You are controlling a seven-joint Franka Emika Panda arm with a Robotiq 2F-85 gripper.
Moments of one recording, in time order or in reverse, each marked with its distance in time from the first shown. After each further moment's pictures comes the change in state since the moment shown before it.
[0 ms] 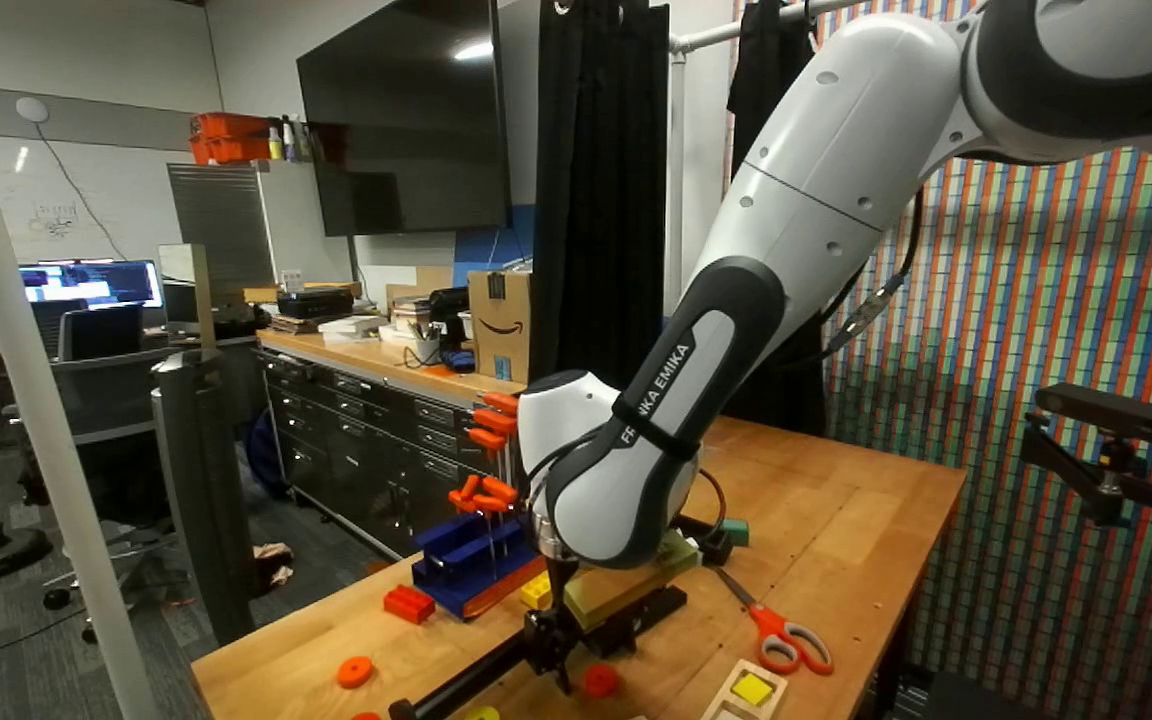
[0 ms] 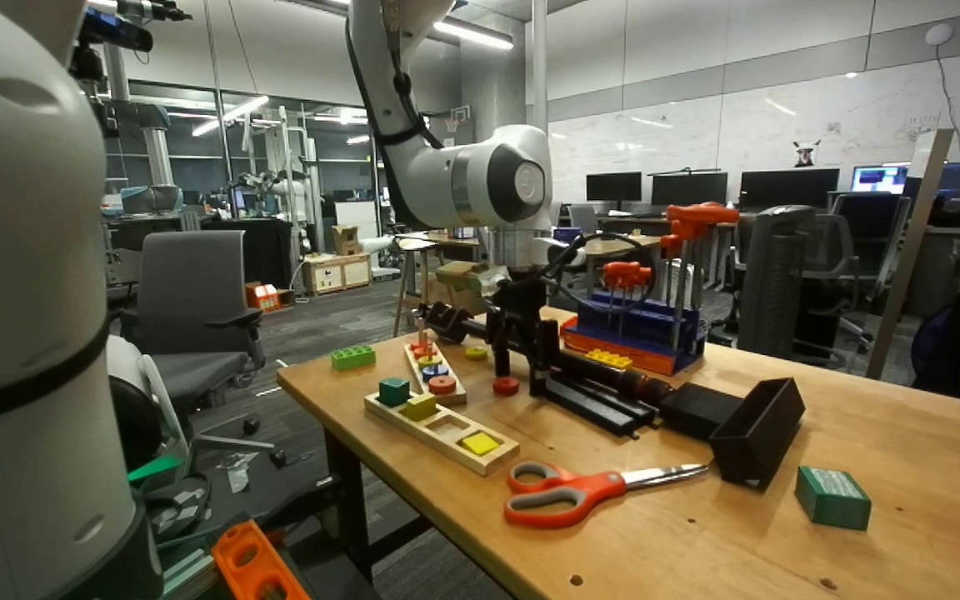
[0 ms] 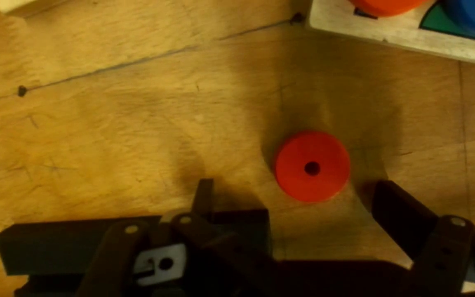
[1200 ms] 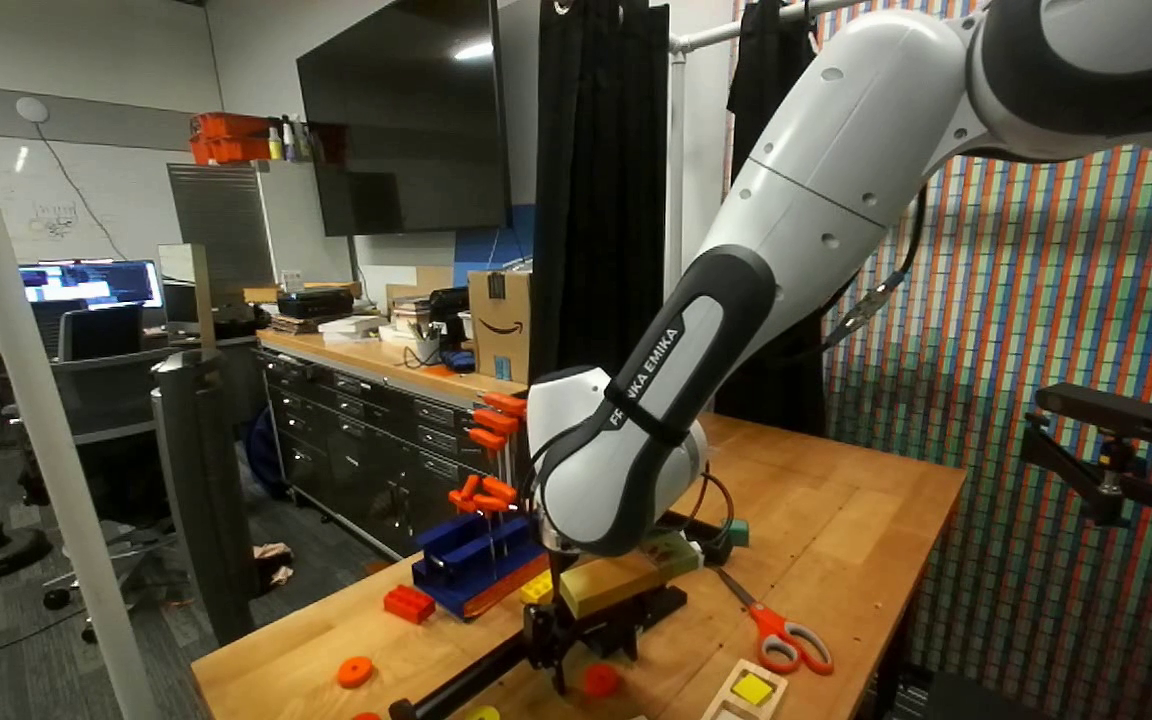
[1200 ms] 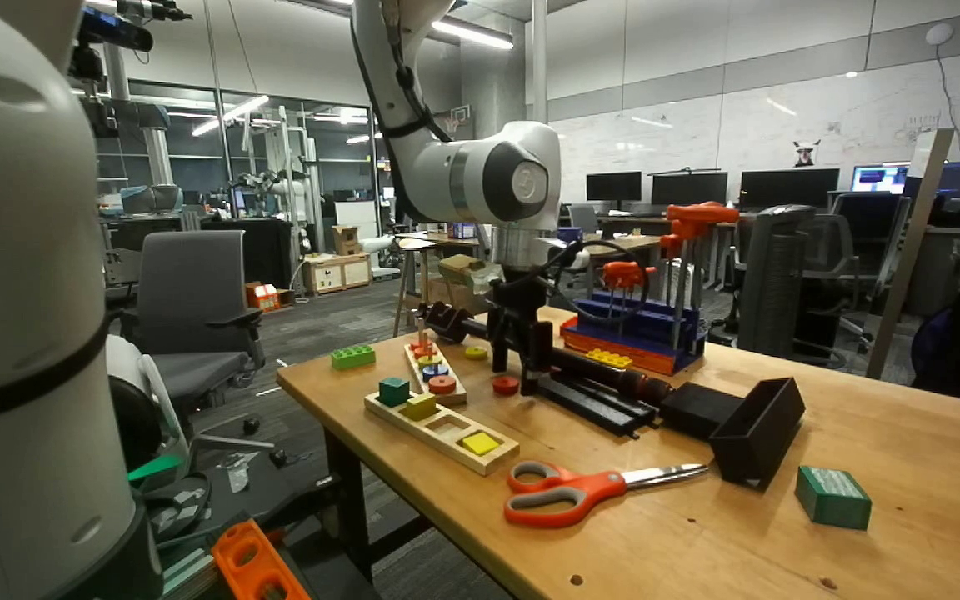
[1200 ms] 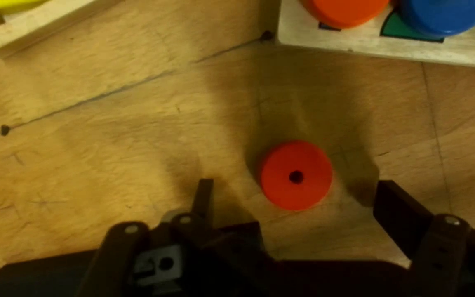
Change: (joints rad) arm -0.027 -0.011 0.021 -0.008 0.124 -0.009 -0.022
